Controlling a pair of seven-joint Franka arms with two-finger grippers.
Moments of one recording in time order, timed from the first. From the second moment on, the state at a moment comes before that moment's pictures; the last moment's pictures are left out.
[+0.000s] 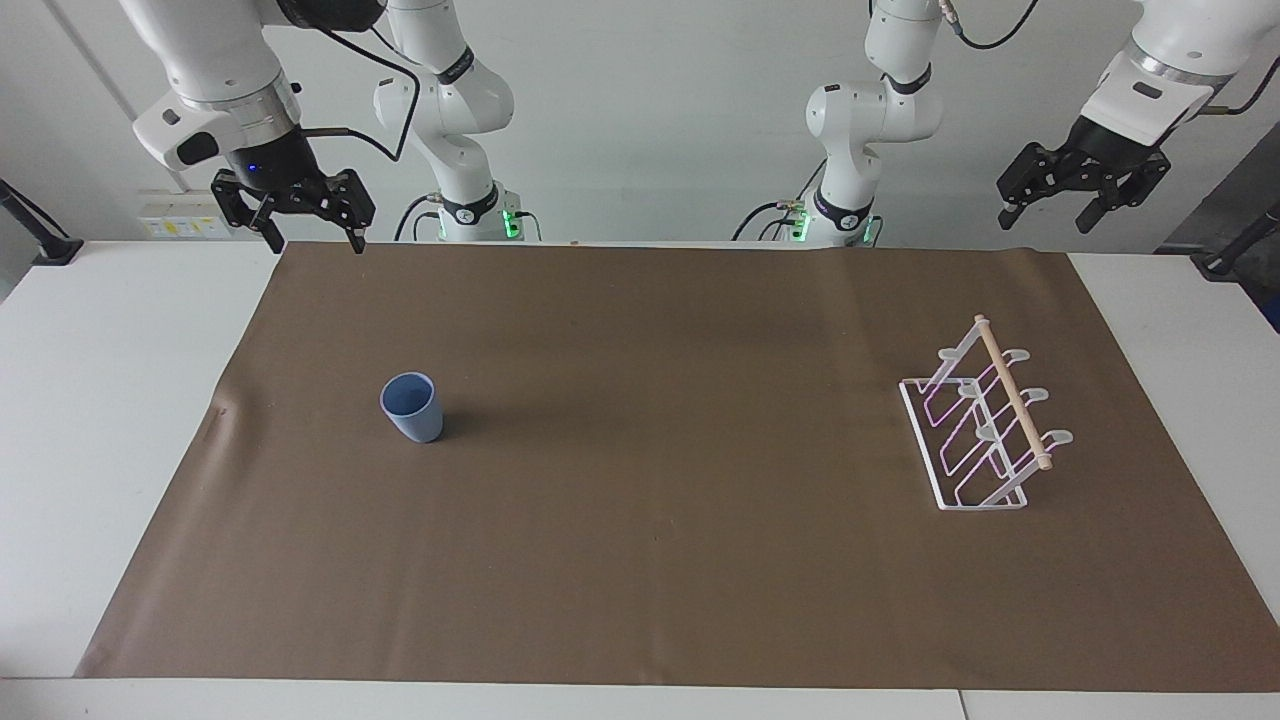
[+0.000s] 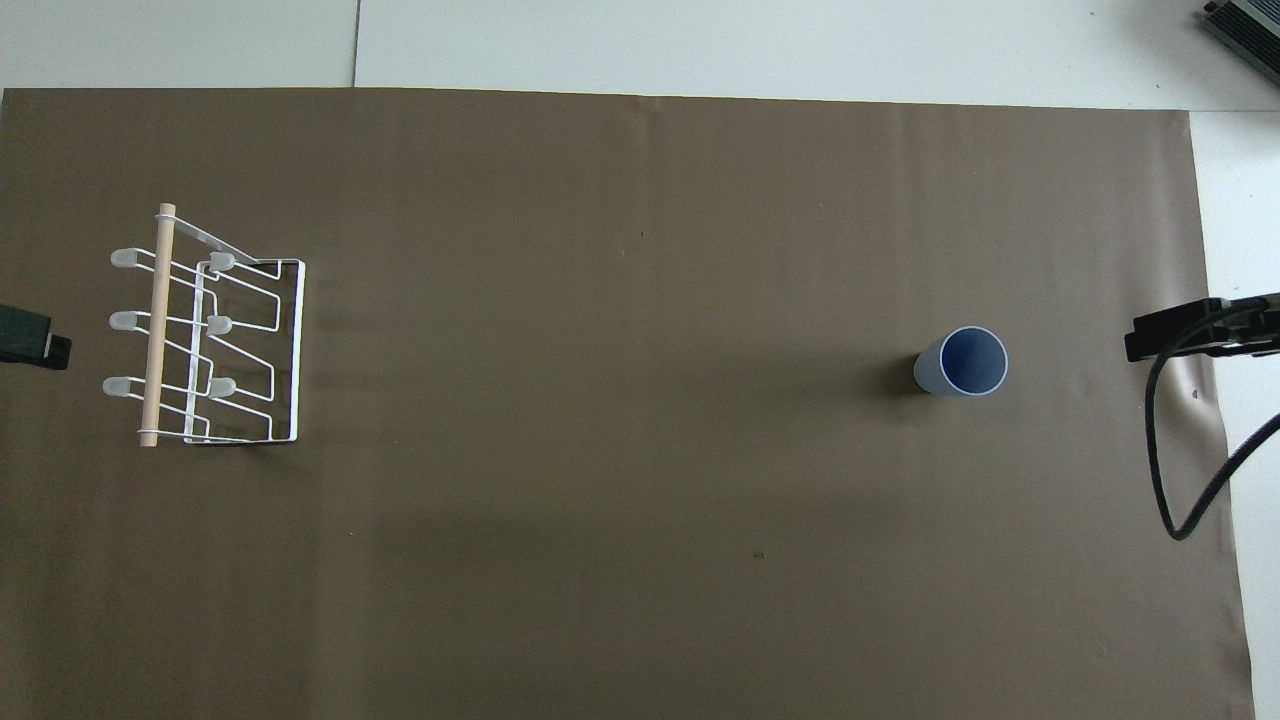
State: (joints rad) left arm -0.06 -0.03 0.03 -1.43 -0.02 1.37 0.06; right arm 0.08 -0.04 -0.09 -1.55 -0.03 1.51 -0.04
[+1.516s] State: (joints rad) left arm -0.08 -0.05 0.00 -1.45 -0.02 1.37 0.06; right arm 0.07 -0.06 -0.10 -1.72 -0.03 1.73 -0.01
